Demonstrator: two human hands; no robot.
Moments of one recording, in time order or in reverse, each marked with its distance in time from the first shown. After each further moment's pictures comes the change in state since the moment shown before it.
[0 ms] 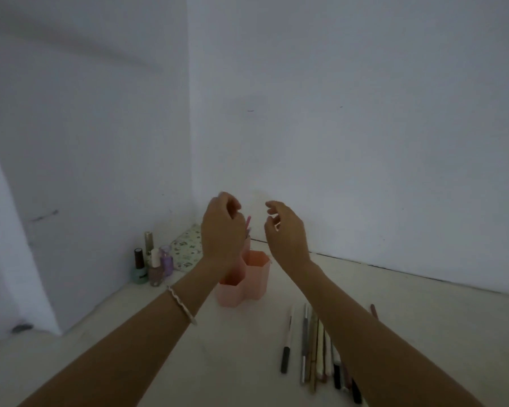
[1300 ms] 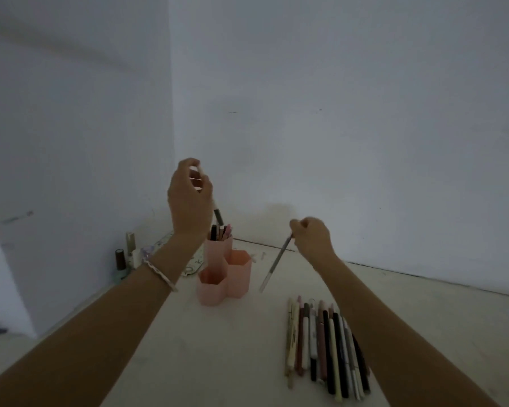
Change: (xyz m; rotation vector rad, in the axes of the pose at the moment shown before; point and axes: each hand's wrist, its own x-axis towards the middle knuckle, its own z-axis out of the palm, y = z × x) left_hand 0.041 0.014 -0.012 -0.131 0.203 0.125; right_hand 0.005 0.030 -0.072 -0.054 -0.076 0.448
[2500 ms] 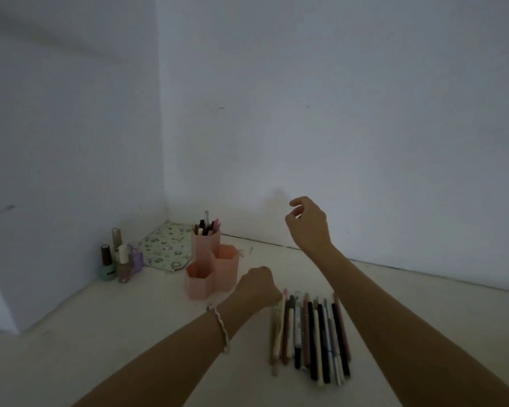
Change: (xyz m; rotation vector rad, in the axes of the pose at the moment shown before) left_hand -0.152 0.018 0.055 0.518 -1.256 -0.305; right_hand 0.005 0.006 -0.019 -0.059 0.101 -0.190
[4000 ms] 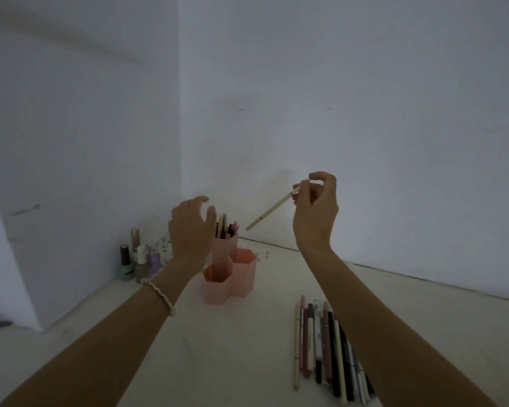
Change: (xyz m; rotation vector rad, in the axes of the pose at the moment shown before) left_hand 0.017 -0.100 -0.109 -0.155 1.049 0.035; right_hand -0.005 -0.059 0.021 0.621 0.338 -0.095
